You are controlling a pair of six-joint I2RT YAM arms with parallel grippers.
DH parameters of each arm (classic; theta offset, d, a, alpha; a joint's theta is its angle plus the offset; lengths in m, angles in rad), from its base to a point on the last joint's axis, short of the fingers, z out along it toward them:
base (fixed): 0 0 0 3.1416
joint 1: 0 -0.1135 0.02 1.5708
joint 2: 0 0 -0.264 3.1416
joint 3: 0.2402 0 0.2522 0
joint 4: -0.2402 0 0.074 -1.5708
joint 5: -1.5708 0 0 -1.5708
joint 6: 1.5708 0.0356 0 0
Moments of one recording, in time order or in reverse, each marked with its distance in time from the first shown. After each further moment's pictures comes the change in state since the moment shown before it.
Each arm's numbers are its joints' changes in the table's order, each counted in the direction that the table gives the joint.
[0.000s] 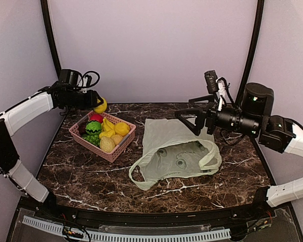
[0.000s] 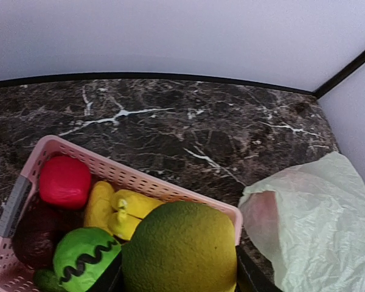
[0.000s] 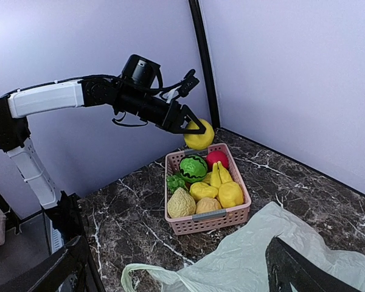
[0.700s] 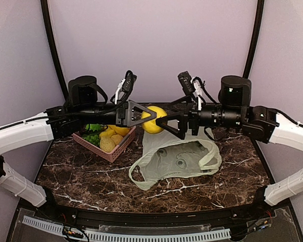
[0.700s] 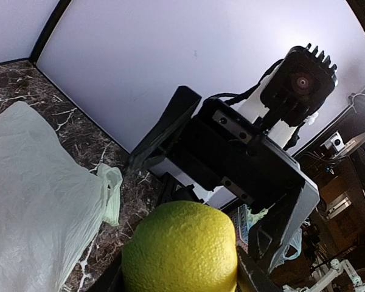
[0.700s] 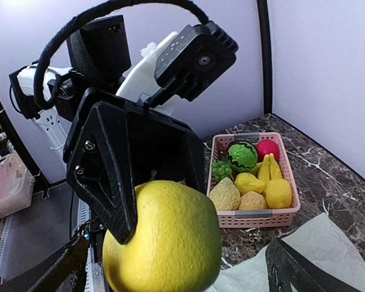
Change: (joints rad) left arm 0.616 -0.168 -0.191 0.554 -0.372 -0.386; right arm -0.002 0.215 0.150 -0.023 0.263 -0.060
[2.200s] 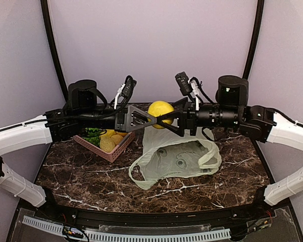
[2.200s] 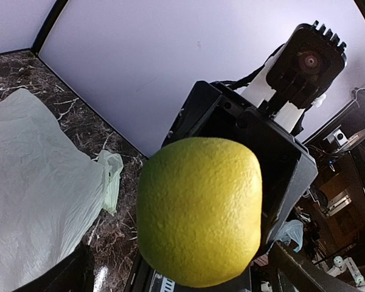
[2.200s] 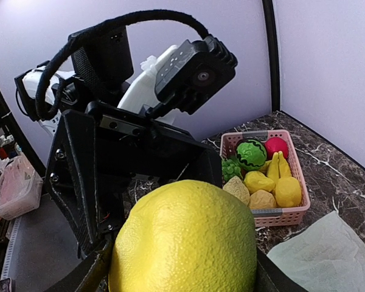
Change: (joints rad) left arm 0.005 -0.035 -0.029 -0.076 0.023 0.041; right arm 0.000 -0.001 -0.007 0.009 0.006 0.037
